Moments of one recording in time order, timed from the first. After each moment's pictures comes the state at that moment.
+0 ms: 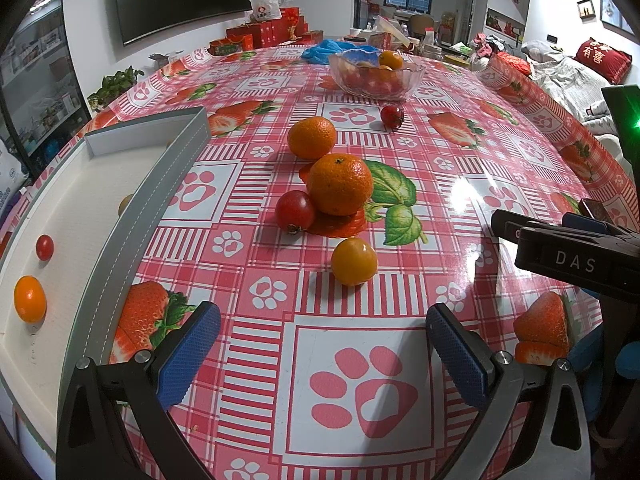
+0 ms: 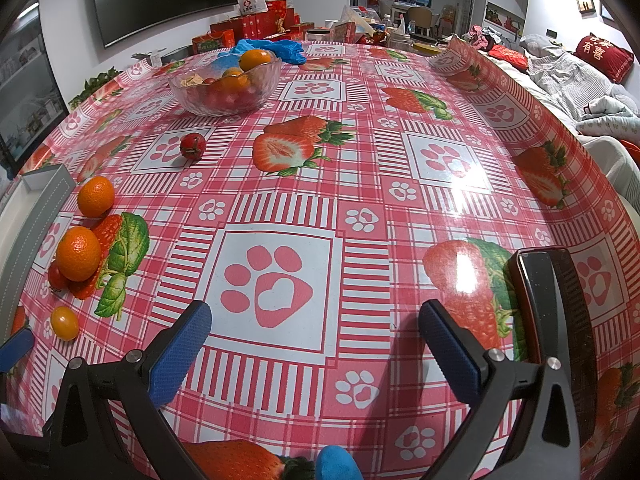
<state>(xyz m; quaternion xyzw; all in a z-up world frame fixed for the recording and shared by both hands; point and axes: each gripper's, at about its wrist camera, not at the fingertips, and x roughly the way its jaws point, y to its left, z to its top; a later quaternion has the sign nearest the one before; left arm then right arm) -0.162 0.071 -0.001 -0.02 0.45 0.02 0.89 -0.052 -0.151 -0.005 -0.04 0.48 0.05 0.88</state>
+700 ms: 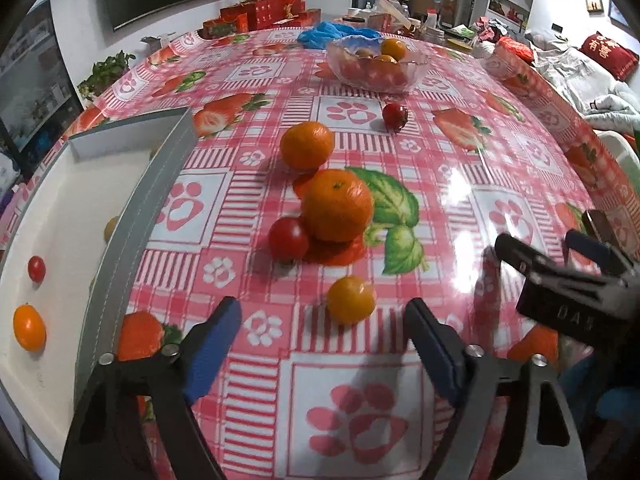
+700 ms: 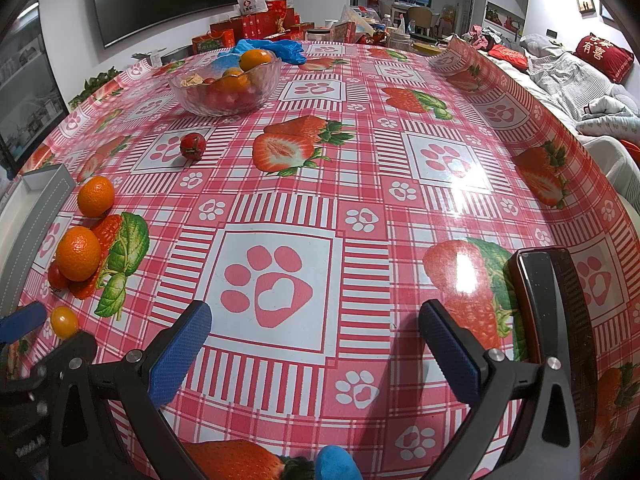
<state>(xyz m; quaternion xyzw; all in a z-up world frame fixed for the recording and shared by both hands) -0.130 0.071 0.008 -0.03 0.49 0.02 0.87 -0.052 -0.151 -0.005 -0.04 0.48 0.05 0.88</state>
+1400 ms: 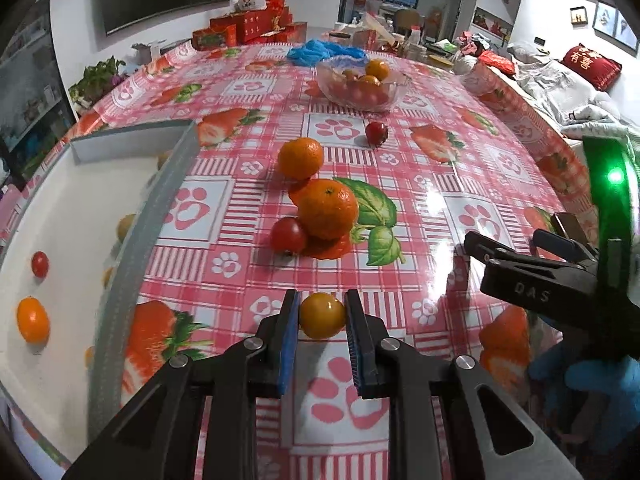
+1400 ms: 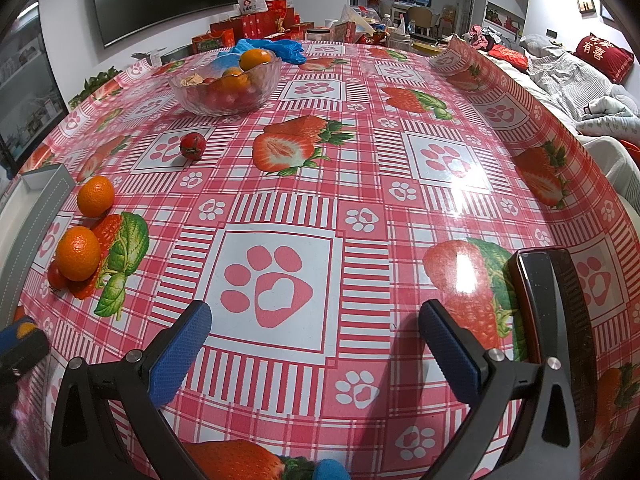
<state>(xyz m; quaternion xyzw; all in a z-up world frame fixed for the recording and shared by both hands) -0.157 0.082 0.028 -0.04 0.46 -0.02 0.88 -0.052 -0.151 -0.004 -0.04 0.48 0.05 0.88</state>
